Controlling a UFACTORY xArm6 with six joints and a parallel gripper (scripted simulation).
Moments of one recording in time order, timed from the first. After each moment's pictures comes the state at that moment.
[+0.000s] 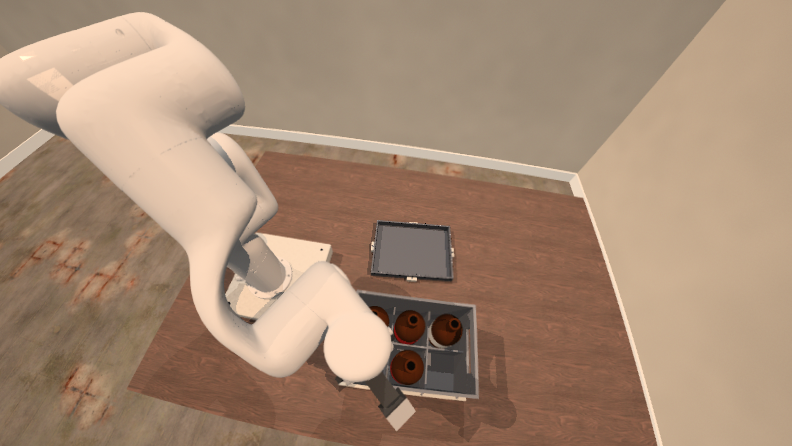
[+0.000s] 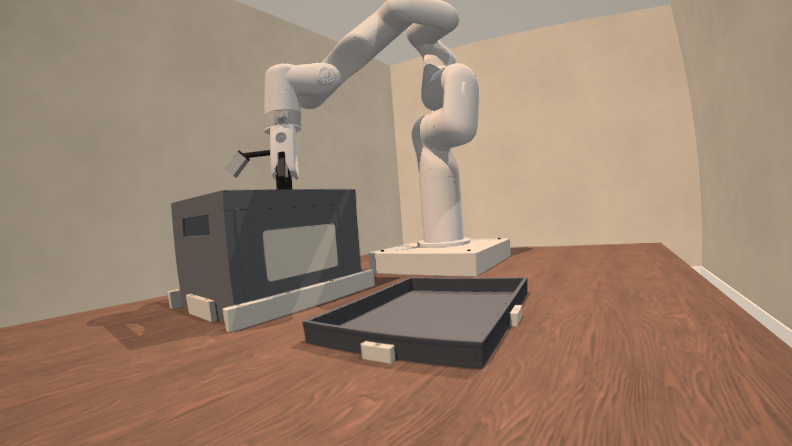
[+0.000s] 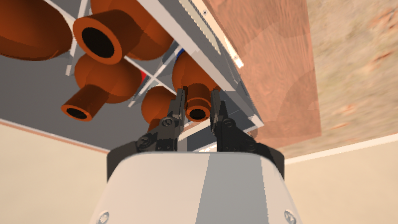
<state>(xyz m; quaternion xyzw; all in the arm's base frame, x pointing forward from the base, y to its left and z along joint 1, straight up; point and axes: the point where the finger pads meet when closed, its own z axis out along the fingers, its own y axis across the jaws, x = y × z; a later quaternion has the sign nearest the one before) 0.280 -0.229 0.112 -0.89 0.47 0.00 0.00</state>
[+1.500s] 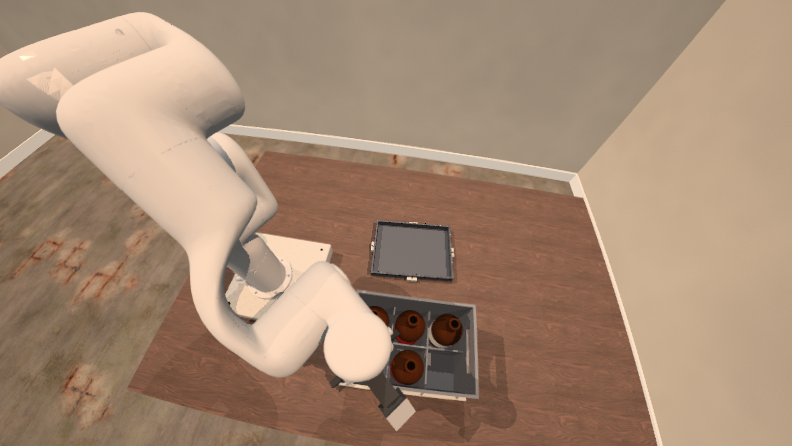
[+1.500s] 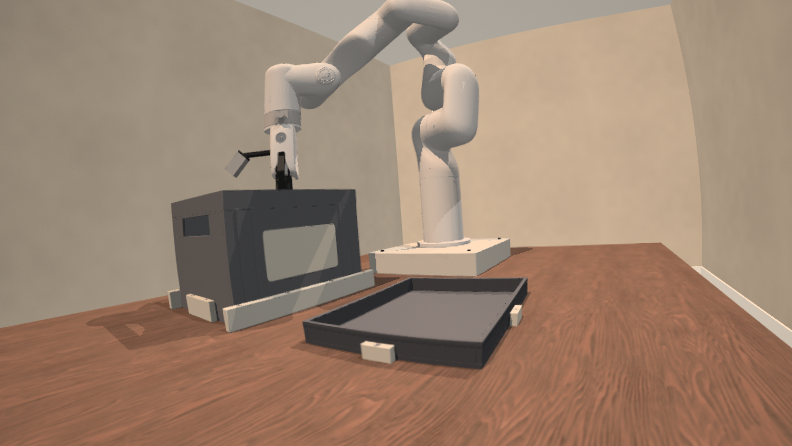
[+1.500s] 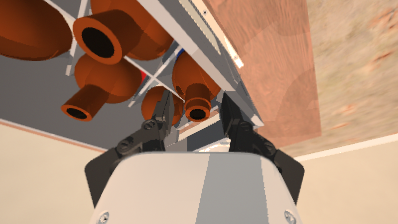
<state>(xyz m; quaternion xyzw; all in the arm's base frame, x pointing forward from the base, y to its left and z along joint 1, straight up) 0.280 -0.229 0.112 -0.89 0.47 0.00 0.00</state>
